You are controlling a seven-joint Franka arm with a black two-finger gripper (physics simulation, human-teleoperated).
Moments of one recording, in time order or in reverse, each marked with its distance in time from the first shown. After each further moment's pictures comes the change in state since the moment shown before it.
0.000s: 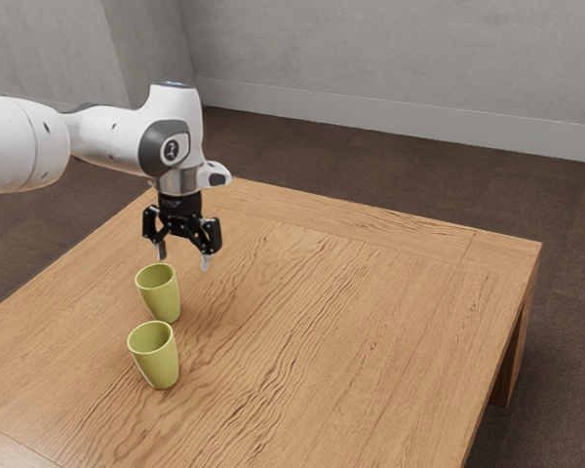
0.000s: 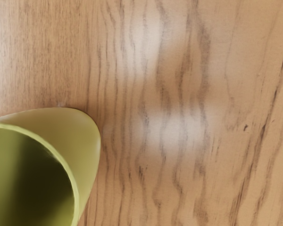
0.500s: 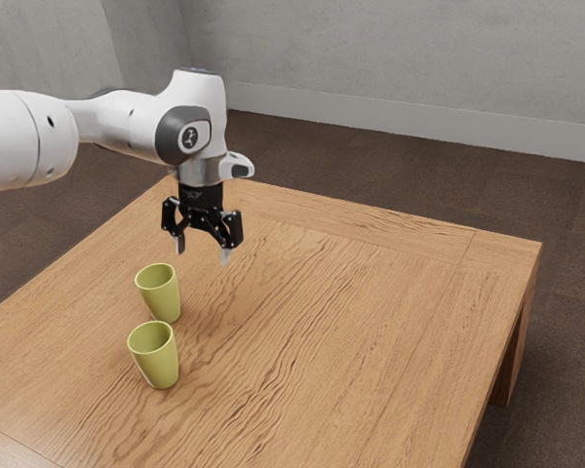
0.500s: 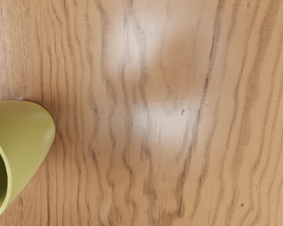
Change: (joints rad) arm -0.006 -0.005 -0.080 0.064 0.014 -0.076 -0.051
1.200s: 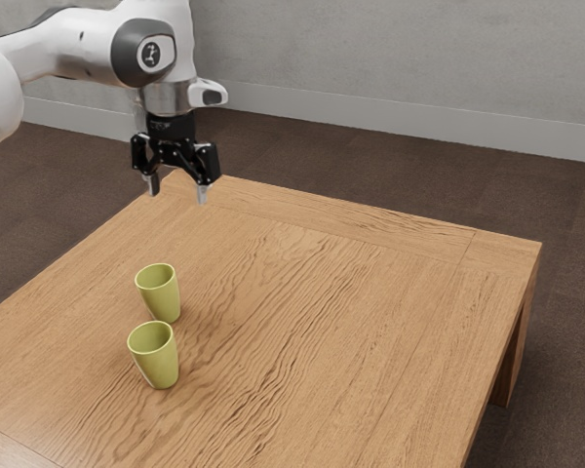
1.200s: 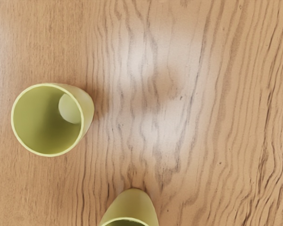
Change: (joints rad) arm 0.016 -0.109 0.000 0.173 -0.001 -0.226 0.001
